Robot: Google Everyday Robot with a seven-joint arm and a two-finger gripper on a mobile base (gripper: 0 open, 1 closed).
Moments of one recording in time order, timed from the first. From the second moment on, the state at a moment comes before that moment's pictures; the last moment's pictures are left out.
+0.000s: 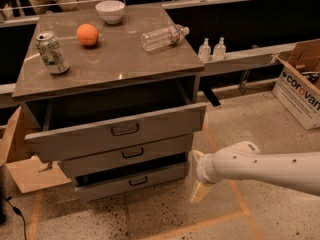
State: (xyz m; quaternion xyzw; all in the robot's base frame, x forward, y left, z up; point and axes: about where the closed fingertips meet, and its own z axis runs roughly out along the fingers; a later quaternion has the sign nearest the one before) arm 0.532 -0.136 0.502 -0.65 0.73 0.00 0.23
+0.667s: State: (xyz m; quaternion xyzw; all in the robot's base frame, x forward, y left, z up) arm 0.612 -0.107 0.436 -0.66 0.70 -0.03 0.27
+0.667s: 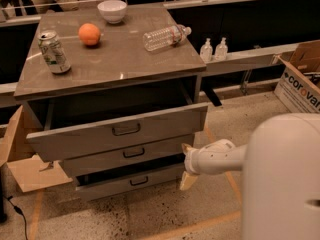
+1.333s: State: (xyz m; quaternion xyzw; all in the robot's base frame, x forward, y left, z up) arm 0.595 -0.085 0.328 -0.66 0.72 0.03 0.22
